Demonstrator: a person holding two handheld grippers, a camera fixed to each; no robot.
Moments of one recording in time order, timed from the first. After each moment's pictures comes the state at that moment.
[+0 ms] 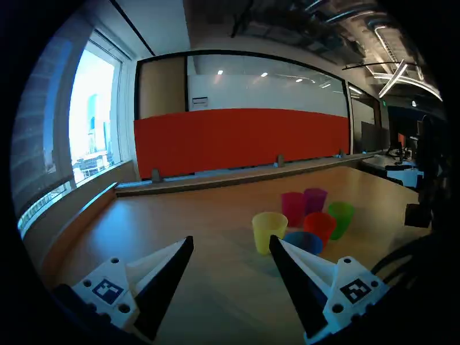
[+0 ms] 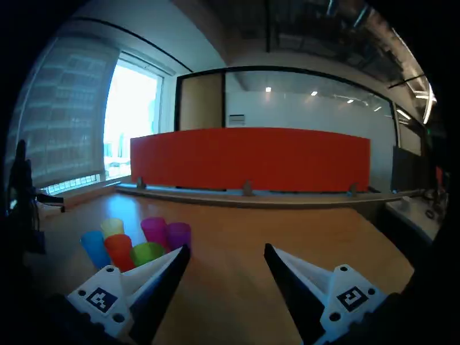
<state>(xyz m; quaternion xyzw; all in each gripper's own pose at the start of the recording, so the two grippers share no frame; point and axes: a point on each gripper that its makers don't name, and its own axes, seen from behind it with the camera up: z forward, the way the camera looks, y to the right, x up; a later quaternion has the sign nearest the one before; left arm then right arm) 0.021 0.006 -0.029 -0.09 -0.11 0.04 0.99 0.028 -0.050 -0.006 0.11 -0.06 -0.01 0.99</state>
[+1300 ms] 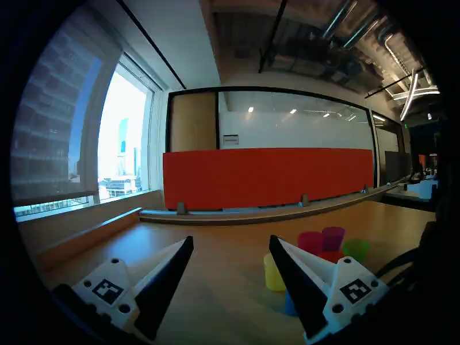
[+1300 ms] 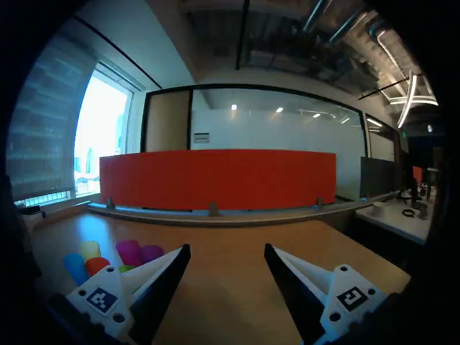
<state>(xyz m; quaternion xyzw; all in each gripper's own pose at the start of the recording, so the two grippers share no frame) 0.060 0.009 -0.027 0.01 0.01 0.02 1.00 0.062 -0.022 -0.009 0.00 -0.01 0.00 1.00</state>
